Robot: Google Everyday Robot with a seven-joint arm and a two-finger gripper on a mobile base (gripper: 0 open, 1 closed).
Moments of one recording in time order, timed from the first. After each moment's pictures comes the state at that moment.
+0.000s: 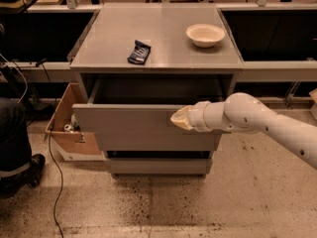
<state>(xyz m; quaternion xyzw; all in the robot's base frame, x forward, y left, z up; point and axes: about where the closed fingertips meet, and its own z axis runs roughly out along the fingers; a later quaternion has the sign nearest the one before) 0.662 -0.078 0.671 -0.50 0.73 0.14 0.44</state>
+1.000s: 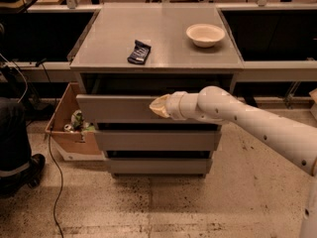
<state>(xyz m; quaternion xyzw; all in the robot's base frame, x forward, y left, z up) 0.718 0.000 0.681 -0.50 0.70 0.15 0.49</state>
